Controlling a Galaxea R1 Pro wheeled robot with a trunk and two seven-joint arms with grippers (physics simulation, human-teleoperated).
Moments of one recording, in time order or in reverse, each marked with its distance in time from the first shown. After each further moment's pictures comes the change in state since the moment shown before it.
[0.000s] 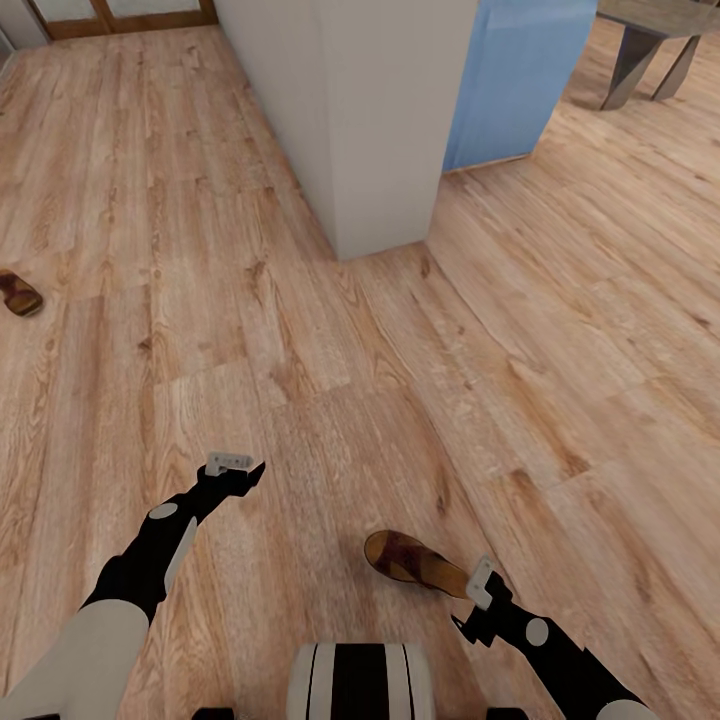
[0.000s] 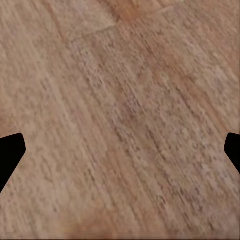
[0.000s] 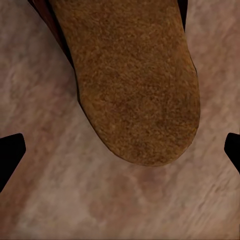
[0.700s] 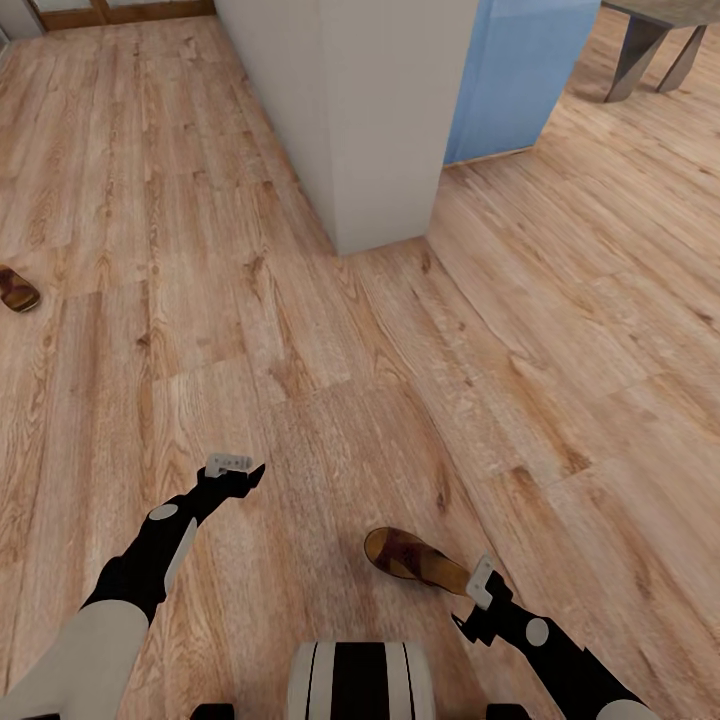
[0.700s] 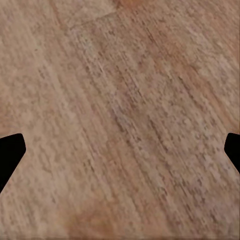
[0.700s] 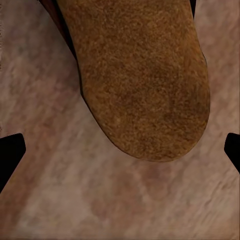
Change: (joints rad) left arm 0.000 0.001 0.000 0.009 0.000 -0.001 0.000; right arm 0.000 0.000 0.000 0.000 0.000 -0.003 -0.008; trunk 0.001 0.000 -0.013
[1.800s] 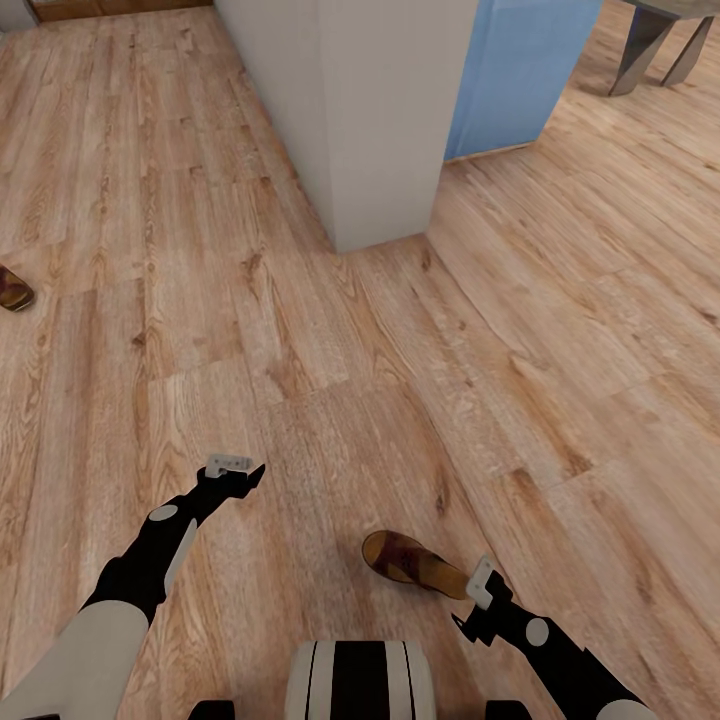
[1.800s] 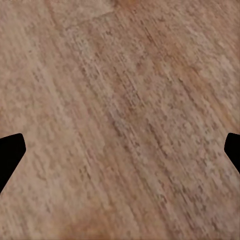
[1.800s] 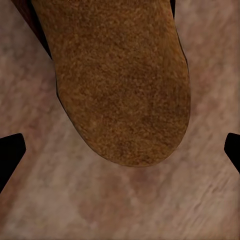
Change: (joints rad) left arm 0.001 0.000 0.000 0.002 -0.004 -0.009 0.000; right arm 0.000 0.000 0.000 0.000 0.000 0.000 -0.001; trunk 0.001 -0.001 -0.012
